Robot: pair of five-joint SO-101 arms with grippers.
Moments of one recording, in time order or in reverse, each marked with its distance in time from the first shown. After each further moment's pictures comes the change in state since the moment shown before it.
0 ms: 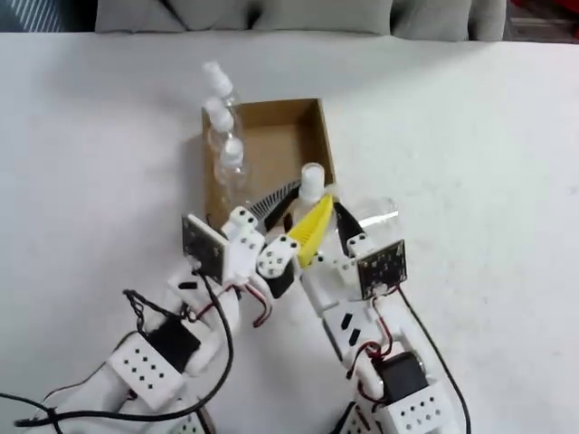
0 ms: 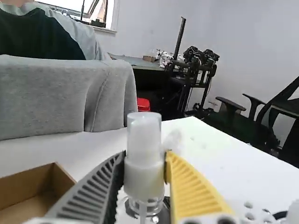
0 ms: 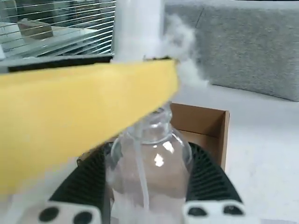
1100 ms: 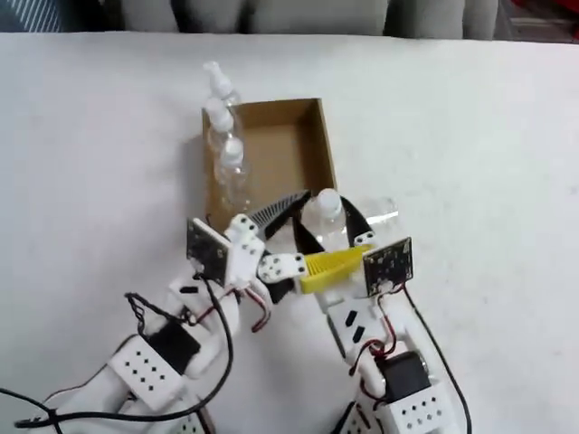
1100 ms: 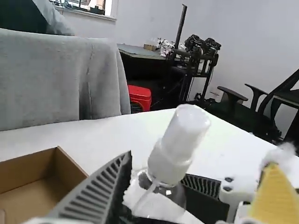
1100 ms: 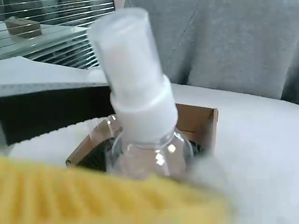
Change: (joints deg) left arm 0.2 -1.1 2.8 0.3 0.2; right arm 1.7 0.0 0.0 0.0 -0.2
